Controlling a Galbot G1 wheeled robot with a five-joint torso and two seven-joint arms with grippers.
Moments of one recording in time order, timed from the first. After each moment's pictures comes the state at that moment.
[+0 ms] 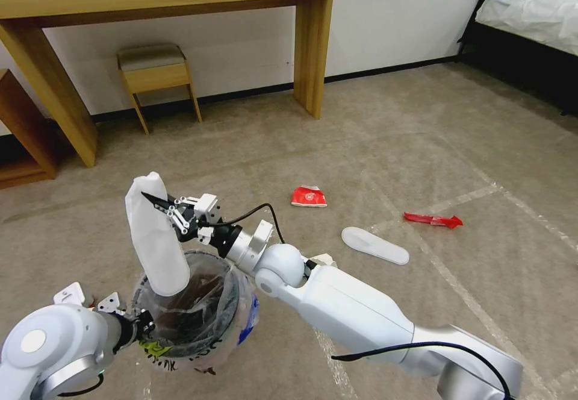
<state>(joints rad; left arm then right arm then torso) 1.51 -0.93 -0.75 -2.28 -2.02 0.67 -1.37 -0.48 1.40 -0.56 1.48 0.64 0.38 -0.23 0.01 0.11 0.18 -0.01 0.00</state>
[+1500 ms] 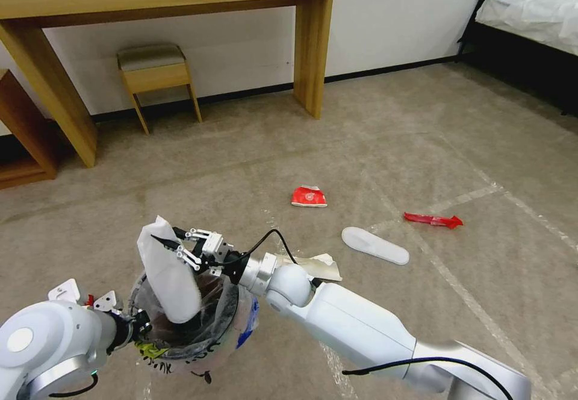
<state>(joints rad) 1.50 -0.90 -0.76 -2.29 -2.08 0.67 -1.42 -0.55 1.36 -0.58 1.41 0.49 0.49 -0.29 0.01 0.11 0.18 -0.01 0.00</state>
